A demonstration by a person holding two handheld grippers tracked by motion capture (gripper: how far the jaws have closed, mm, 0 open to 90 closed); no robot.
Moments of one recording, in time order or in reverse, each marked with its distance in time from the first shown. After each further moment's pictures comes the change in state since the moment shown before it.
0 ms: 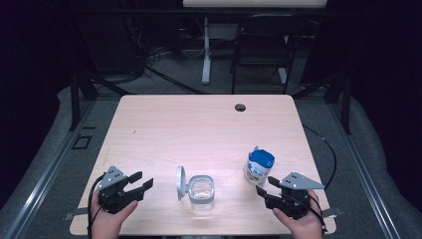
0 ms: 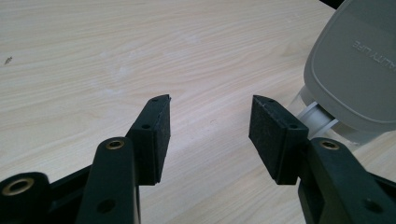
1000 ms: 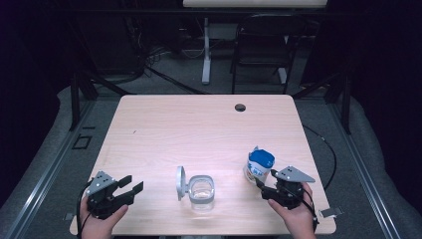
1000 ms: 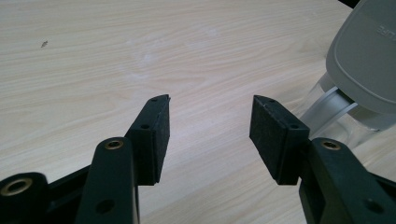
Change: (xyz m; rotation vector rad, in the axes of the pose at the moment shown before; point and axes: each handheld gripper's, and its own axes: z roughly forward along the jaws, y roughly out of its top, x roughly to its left) left arm 0.012 -0.014 -0.020 -0.005 0.052 -0.042; right arm -0.018 -0.010 0.037 -0.002 -0.114 0.030
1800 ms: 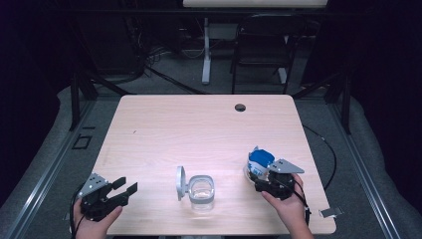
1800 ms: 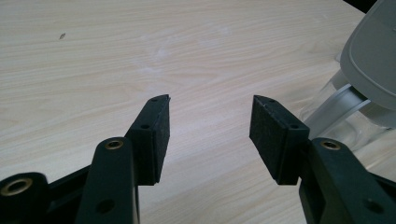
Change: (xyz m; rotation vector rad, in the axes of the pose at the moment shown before) left arm 0.009 -0.005 -0.008 0.003 0.021 -0.025; right arm -0.002 0.009 0.030 0.002 0.009 -0.034
